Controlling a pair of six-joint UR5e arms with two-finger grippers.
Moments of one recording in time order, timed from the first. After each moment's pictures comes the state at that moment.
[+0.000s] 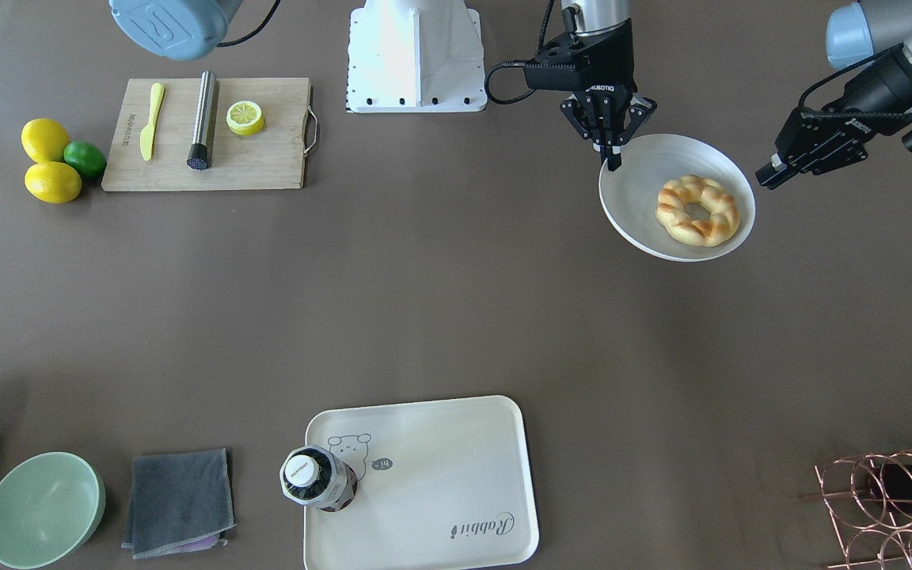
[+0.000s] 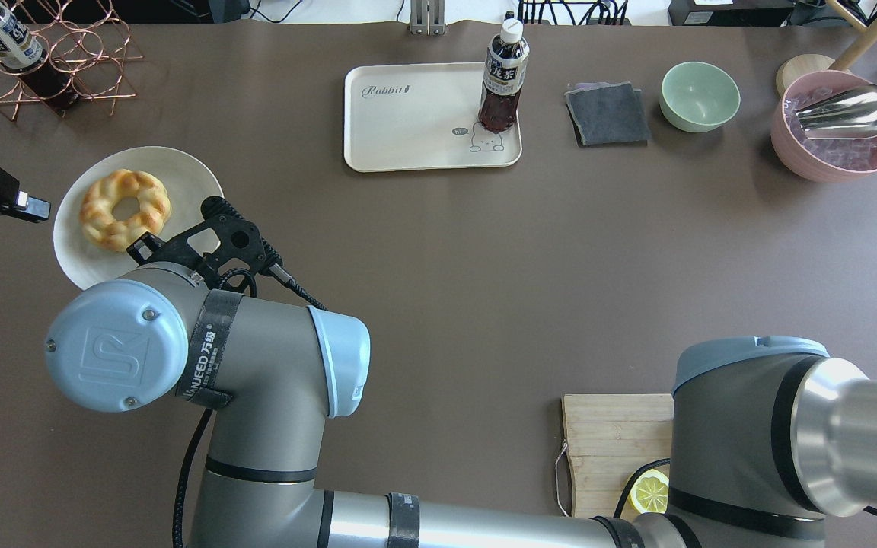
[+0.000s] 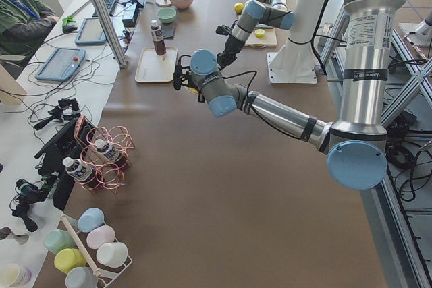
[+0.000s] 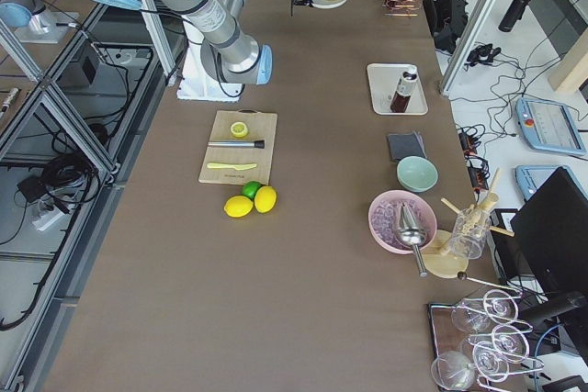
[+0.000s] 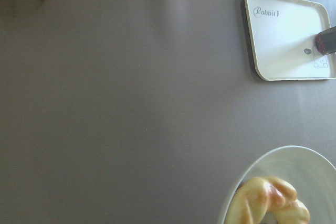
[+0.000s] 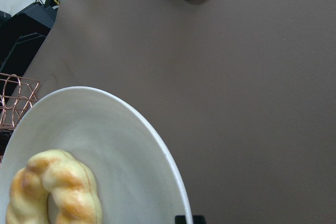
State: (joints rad) left arm -1.17 -1.59 -1.92 -2.25 -2.54 -1.06; right arm 0.24 -0.34 1.33 -1.44 1.29 2.17
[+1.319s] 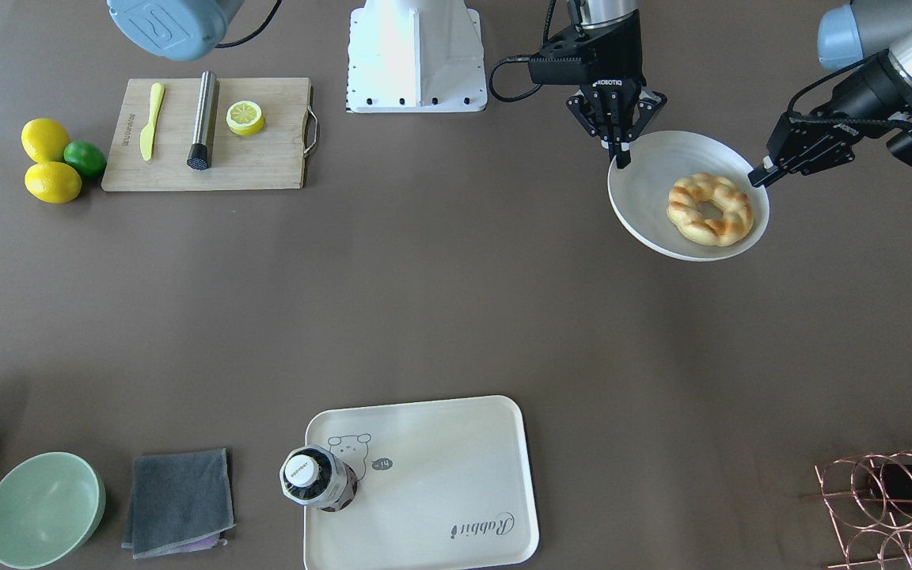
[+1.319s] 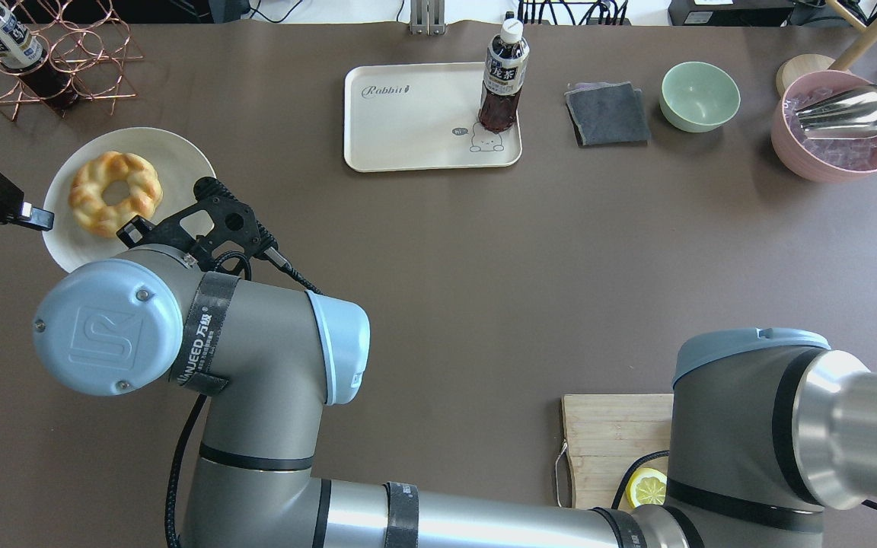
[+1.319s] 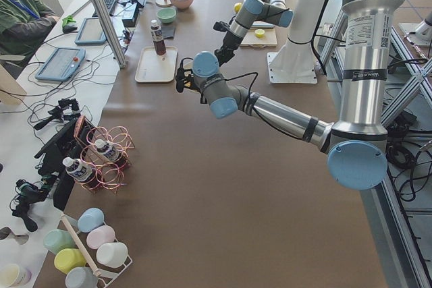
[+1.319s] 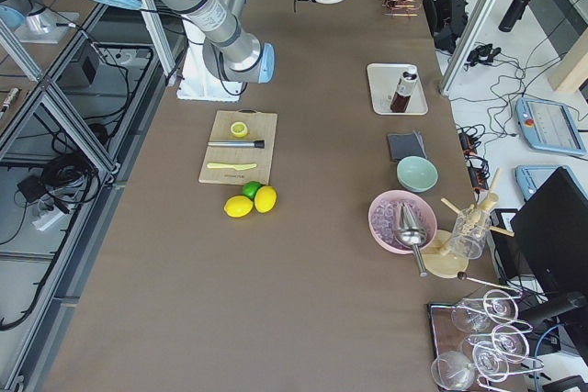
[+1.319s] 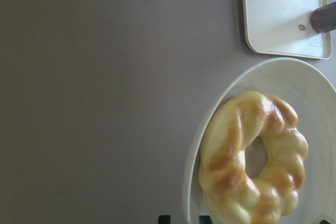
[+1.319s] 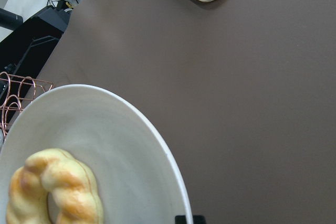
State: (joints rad) left arm -1.14 -1.57 -1.92 -2.26 -2.53 -1.07; right arm 0.26 -0.33 1.34 -1.44 1.30 2.16
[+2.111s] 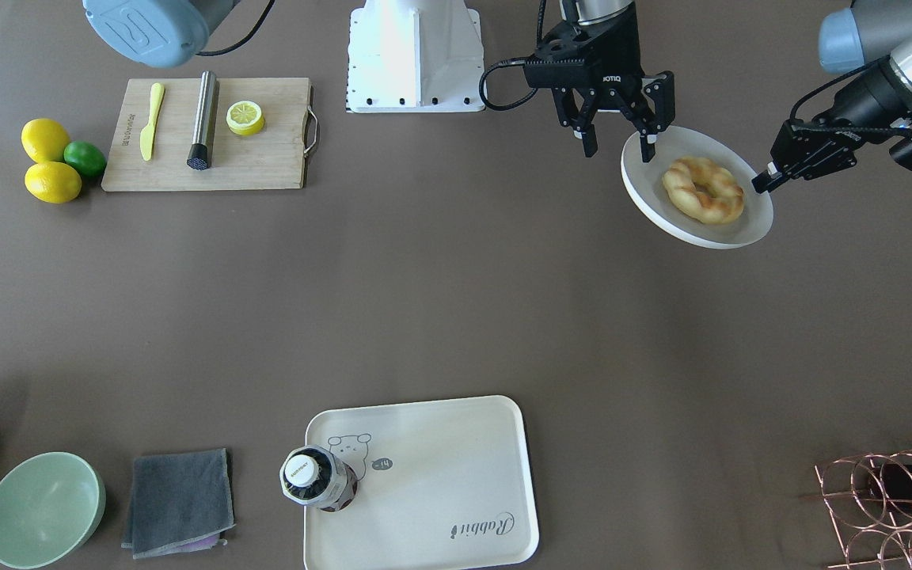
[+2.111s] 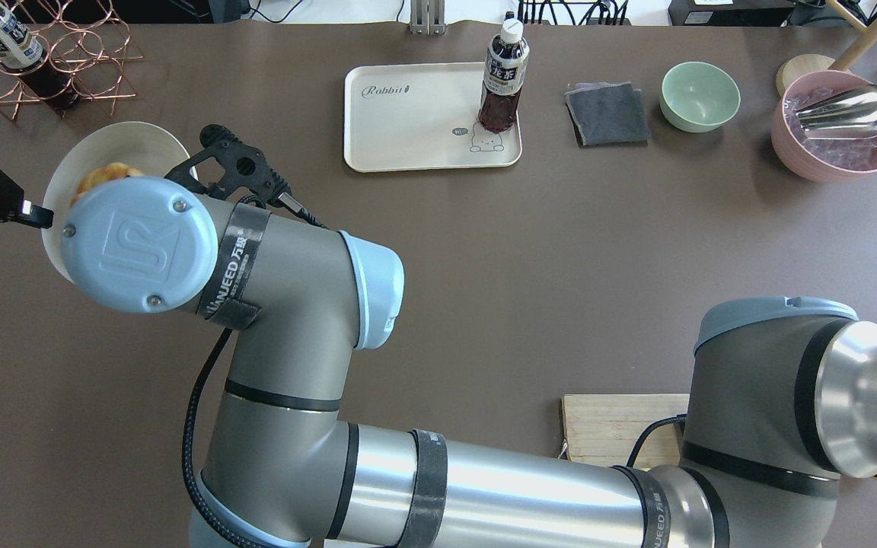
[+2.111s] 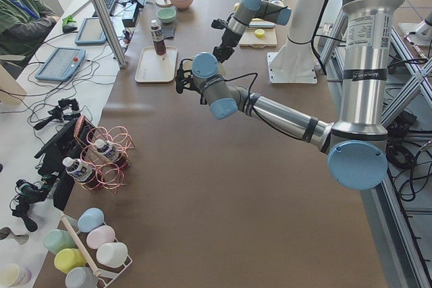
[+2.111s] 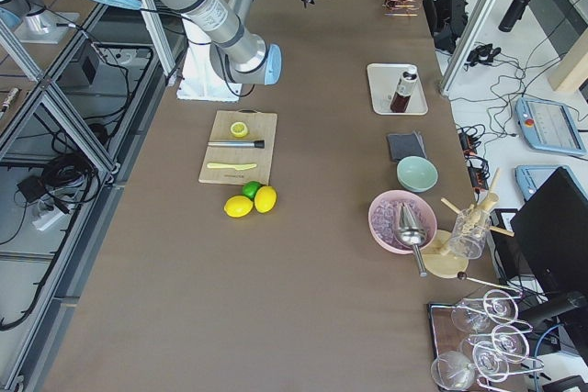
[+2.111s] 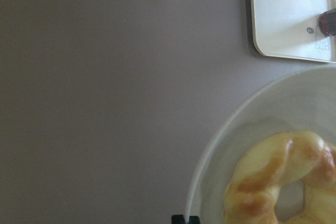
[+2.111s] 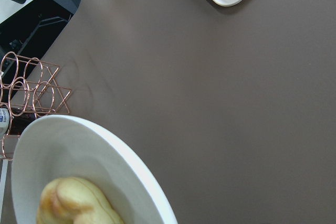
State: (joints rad) left arm -1.15 -1.57 -1.90 -2.25 -2.51 -1.07; right arm 0.33 -0.34 1.40 -1.46 1.44 2.03
